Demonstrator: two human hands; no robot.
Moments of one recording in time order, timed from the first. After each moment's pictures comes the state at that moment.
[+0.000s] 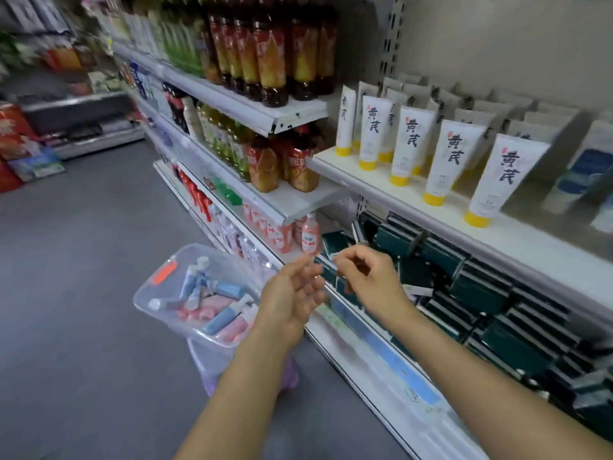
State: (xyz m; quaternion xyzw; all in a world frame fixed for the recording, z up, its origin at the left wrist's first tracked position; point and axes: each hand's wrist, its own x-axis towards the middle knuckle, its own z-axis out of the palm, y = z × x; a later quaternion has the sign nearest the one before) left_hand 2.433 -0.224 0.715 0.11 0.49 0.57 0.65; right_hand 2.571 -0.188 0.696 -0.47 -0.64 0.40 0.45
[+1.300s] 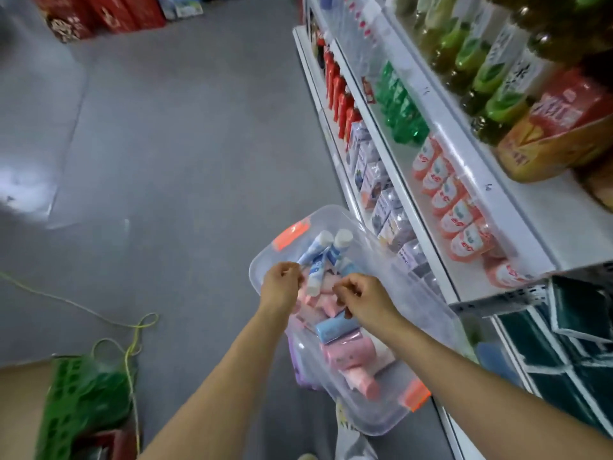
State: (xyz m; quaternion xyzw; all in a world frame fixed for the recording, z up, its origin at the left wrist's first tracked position) left_hand 2.042 -0.063 0.479 0.07 0.80 0.43 0.42; right_hand 2.185 0.010 0.466 -0.47 -0.66 0.58 0.07
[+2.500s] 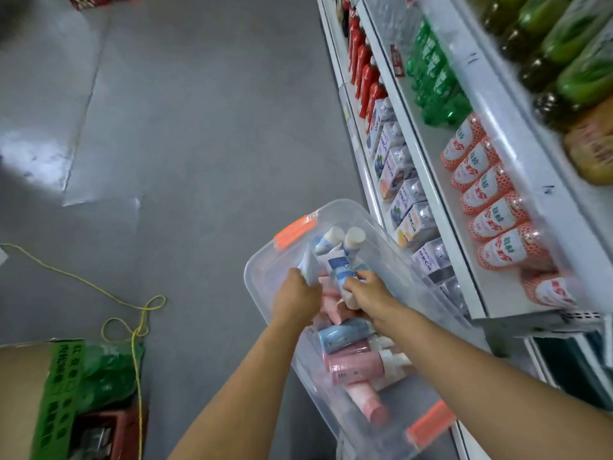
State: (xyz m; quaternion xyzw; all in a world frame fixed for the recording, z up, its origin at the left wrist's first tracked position) left_hand 2.043 -0.029 0.417 0.14 0.88 0.21 0.41; right_hand 2.142 0.056 0.404 -0.57 -0.47 0.67 -0.01
